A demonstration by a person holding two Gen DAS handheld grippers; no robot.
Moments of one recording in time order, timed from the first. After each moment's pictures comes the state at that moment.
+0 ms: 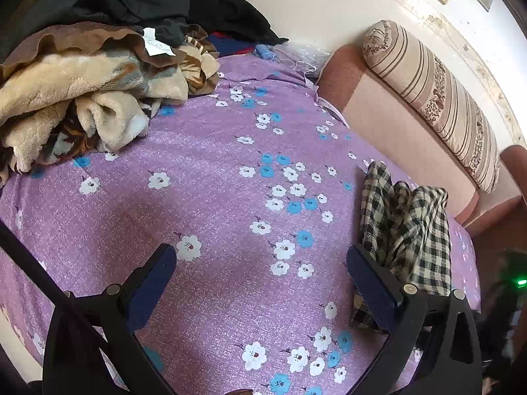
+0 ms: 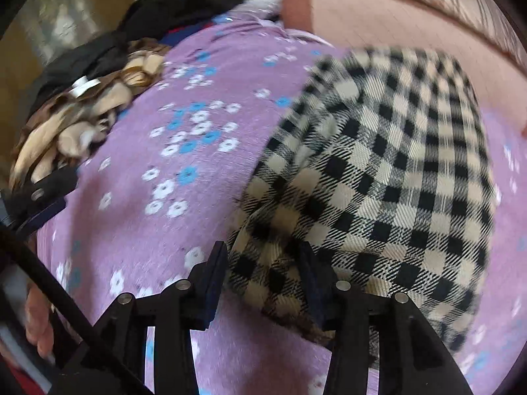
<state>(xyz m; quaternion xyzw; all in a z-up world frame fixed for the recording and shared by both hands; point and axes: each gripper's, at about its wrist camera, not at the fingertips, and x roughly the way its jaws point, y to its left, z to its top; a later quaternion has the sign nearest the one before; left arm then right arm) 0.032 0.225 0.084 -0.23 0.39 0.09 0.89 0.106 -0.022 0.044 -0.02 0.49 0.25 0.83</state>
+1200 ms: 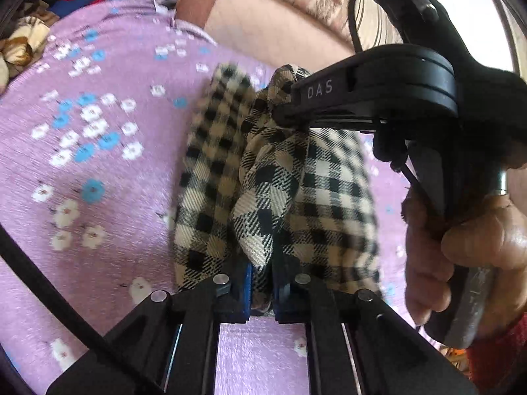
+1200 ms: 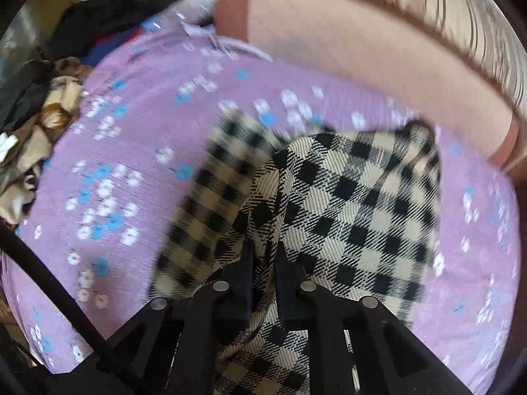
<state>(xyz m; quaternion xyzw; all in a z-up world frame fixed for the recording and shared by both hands) 0.099 0.078 0.064 -0.20 0.47 -0.14 0.85 0.230 -0.030 0.077 -0.07 0.53 0.14 0.84</state>
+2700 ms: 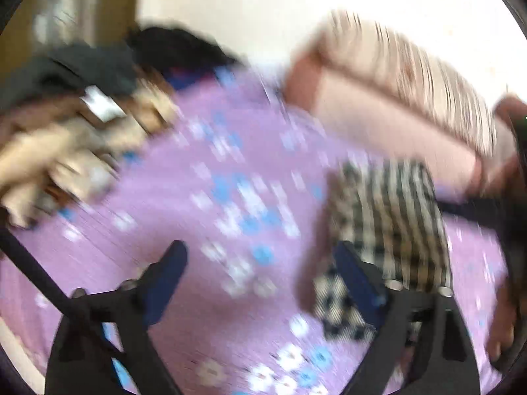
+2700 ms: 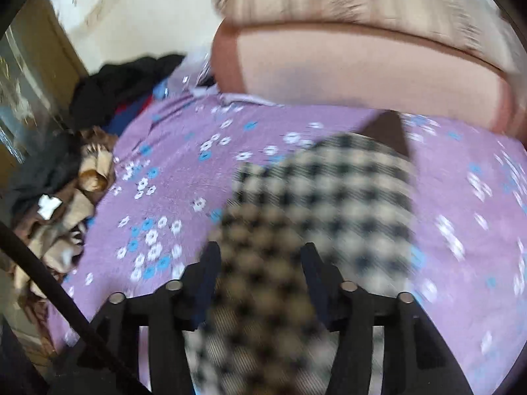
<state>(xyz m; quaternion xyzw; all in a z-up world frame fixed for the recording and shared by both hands) 0.038 0.156 0.112 -0.11 0.33 0.11 0.93 0.188 -0.080 0.105 0.08 0.46 0.15 0.87</state>
